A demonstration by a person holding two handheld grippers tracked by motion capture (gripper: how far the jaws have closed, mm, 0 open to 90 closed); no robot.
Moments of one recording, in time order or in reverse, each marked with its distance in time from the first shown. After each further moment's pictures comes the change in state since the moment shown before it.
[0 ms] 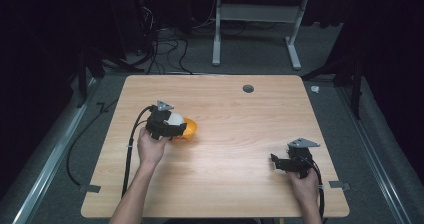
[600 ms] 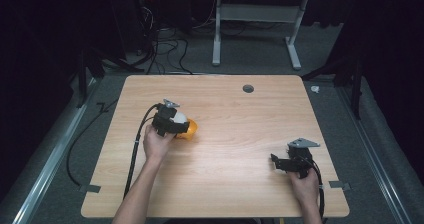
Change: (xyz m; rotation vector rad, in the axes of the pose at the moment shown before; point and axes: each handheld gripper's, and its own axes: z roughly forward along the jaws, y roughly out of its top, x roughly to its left) left arm 0.001 0.003 0.032 0.061 0.031 -0.001; right arm 0.000 0.000 0.000 0.001 0.001 0.002
